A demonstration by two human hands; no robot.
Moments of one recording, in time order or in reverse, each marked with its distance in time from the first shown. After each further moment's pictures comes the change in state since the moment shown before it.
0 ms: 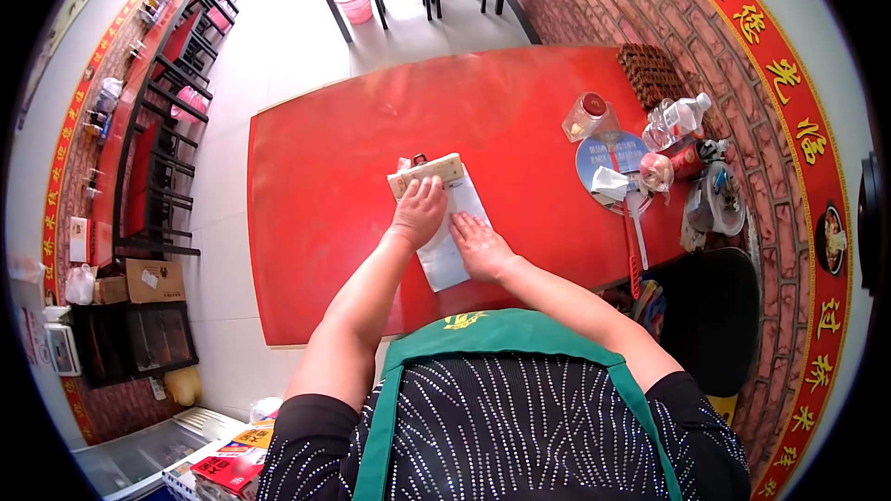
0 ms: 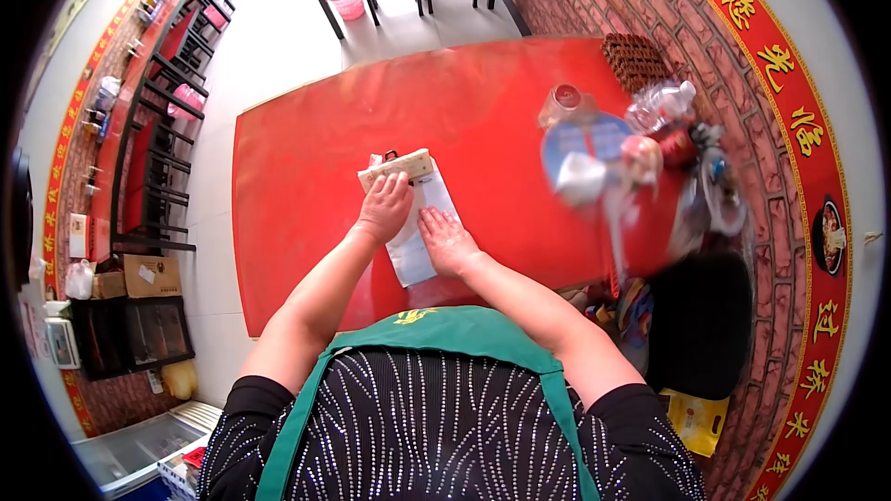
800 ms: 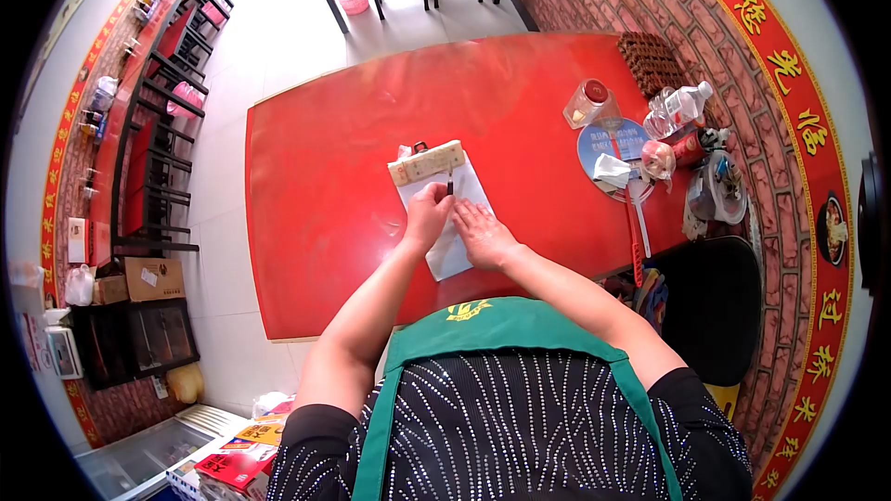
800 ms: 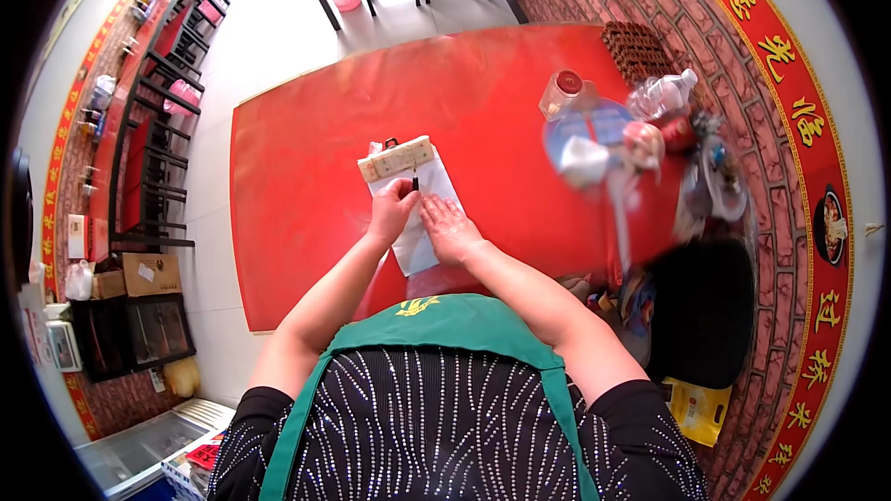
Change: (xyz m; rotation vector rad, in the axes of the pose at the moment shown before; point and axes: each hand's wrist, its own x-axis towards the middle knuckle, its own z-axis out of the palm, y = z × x) left_hand -0.002 0.034 -0.002 -1.142 0.043 -0.894; right_hand -0.001 0.000 0.000 -0.015 -0.067 0.008
